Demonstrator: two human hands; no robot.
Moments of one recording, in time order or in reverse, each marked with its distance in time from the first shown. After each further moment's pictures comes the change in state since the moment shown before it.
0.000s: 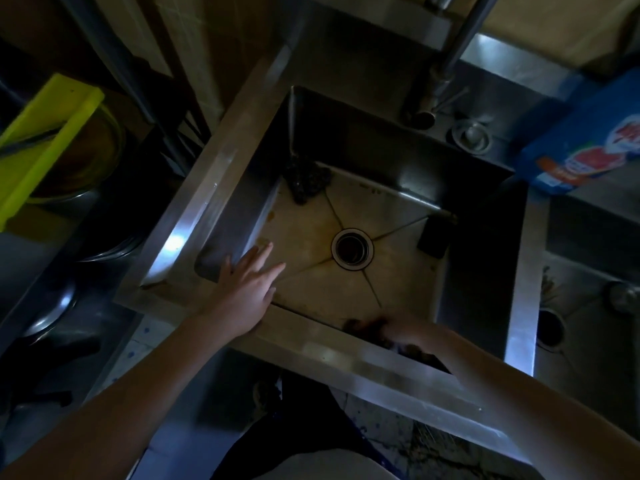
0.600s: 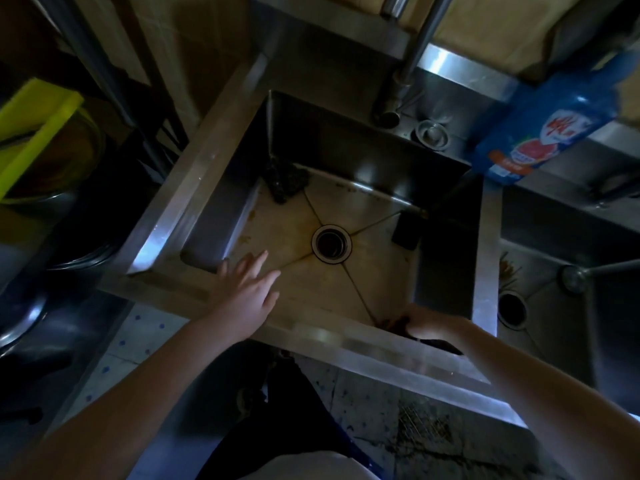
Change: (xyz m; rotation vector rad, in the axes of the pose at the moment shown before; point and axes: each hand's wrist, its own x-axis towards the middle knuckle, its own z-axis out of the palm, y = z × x) left_hand -0.027 0.026 0.012 0.072 0.027 0.042; right_hand -0.037 0.074 0.002 -0.111 0.133 0.137
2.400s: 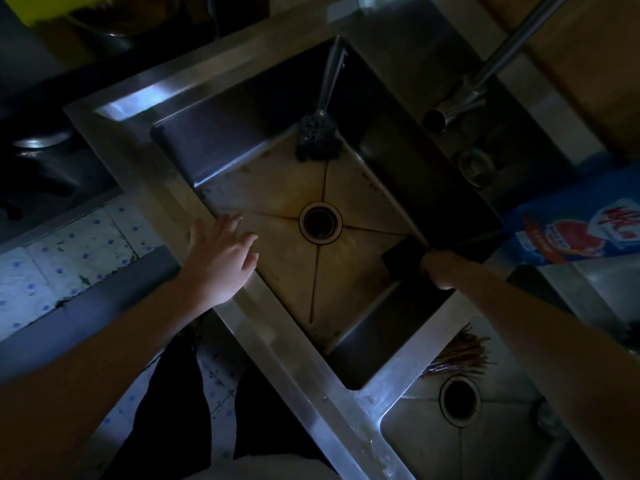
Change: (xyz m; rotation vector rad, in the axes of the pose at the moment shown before) left_hand 0.008 0.134 0.054 -0.023 0.209 -0.539; right_hand 0.098 0.059 -0.192 -1.179 0.024 -0.221
